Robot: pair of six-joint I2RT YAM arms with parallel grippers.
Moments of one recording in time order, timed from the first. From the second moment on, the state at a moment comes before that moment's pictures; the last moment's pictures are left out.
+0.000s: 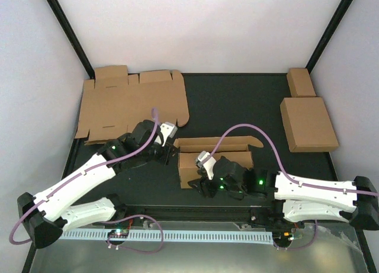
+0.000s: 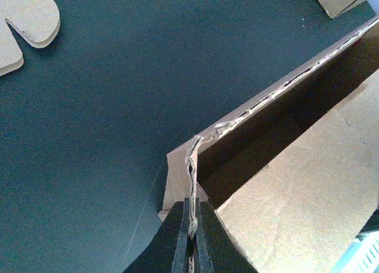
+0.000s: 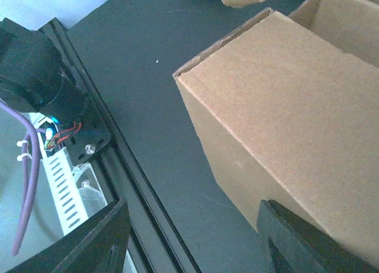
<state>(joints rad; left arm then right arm) -0.77 1.01 0.93 -0.71 0.12 -0.38 1.30 1.00 0.72 -0.35 0.08 0.43</state>
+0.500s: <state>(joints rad) -0.77 1.00 0.93 -0.71 0.12 -0.37 1.26 1.10 0.70 -0.20 0.07 0.39</state>
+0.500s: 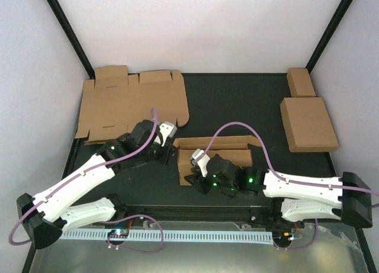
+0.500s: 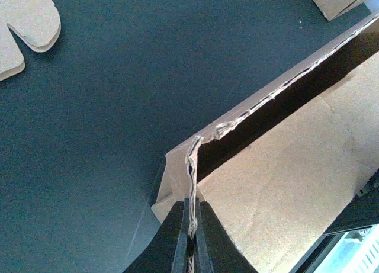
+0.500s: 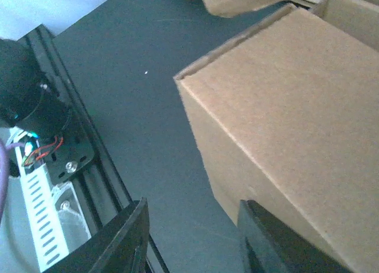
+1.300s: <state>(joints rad) -0.76 1.04 0.96 -0.70 0.14 -0.37 1.17 1.18 0.69 -0.12 0.09 0.36</state>
